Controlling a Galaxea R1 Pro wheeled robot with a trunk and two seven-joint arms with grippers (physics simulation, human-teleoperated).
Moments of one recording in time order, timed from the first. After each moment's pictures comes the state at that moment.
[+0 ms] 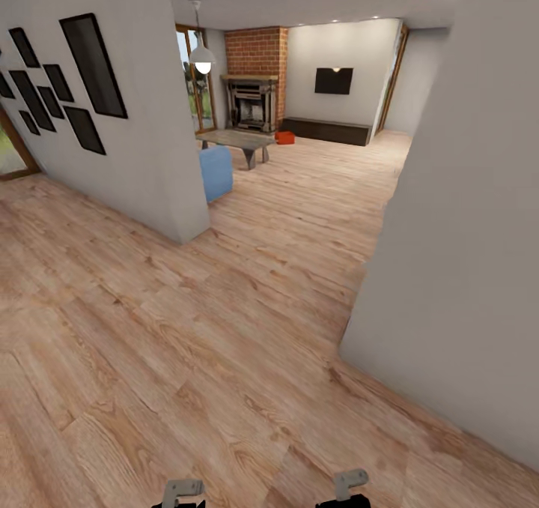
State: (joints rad) left arm -0.42 -0.03 -0.19 -0.09 0.22 -0.18 0.00; right arm -0.41 0.12 0.12 -0.19 0.05 0.03 -0.14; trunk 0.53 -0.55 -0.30
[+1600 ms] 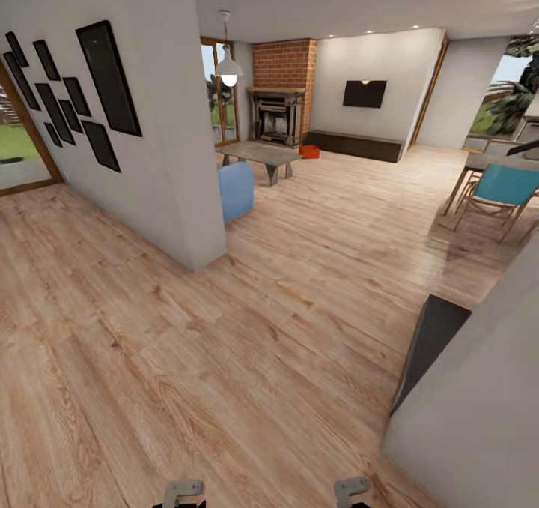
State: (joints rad) left arm -0.42 -0.03 -0.19 -0.09 0.22 -0.18 0.00; right arm -0.40 0.12 0.12 -0.18 0.05 0.03 -0.14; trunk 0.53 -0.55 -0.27
